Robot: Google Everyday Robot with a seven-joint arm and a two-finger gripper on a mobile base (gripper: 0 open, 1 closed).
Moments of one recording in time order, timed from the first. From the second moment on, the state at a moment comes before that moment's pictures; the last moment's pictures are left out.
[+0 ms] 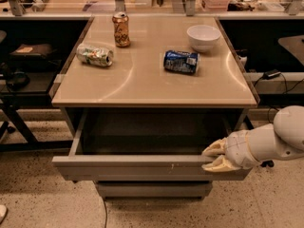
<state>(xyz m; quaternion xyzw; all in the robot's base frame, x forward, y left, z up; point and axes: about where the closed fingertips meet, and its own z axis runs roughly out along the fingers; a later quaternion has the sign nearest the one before) 0.452 -0.181 0.668 -0.68 0.65 0.14 0.31</state>
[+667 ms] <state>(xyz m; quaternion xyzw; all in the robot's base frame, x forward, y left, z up) 0.453 -0.181 0.667 -0.68 0.65 0.14 0.31</state>
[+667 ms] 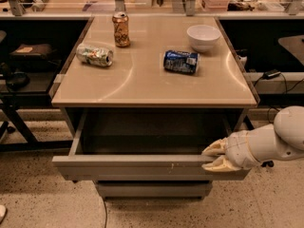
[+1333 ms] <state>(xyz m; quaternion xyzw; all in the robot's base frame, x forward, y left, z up) 0.442 -0.187 0.661 -0.67 0.66 0.14 0.31</state>
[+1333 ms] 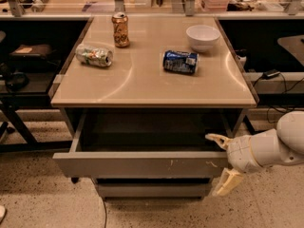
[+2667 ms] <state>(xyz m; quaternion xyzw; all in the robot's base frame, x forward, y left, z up) 0.389 -0.213 0.656 -0.64 0.69 0.17 0.31</state>
